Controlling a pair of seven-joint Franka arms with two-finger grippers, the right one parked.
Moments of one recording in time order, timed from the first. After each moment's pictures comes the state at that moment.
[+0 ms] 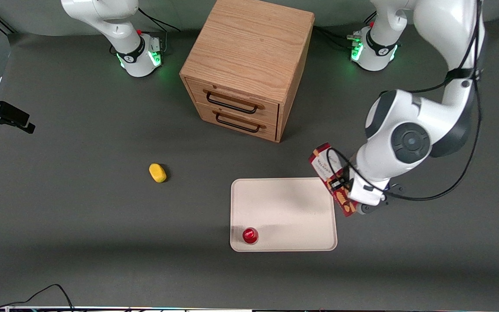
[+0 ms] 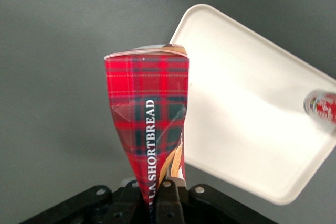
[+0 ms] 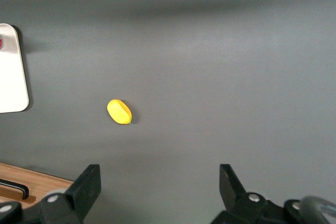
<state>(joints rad) -0.21 0.51 -0.22 -1.46 0.02 1.95 -0.93</state>
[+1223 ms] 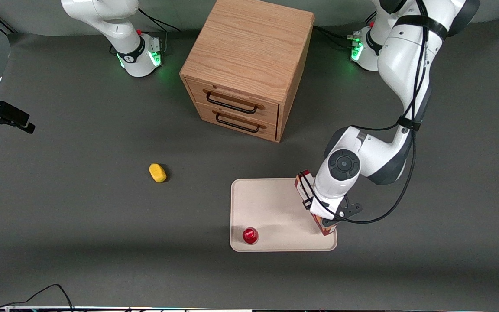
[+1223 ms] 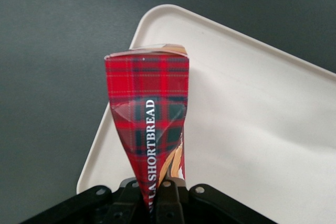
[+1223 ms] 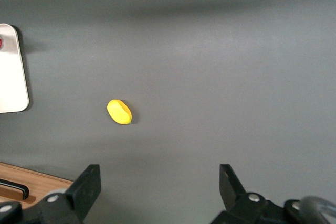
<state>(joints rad) -0.27 0.73 -0.23 -1.45 0.24 2.23 -0.97</state>
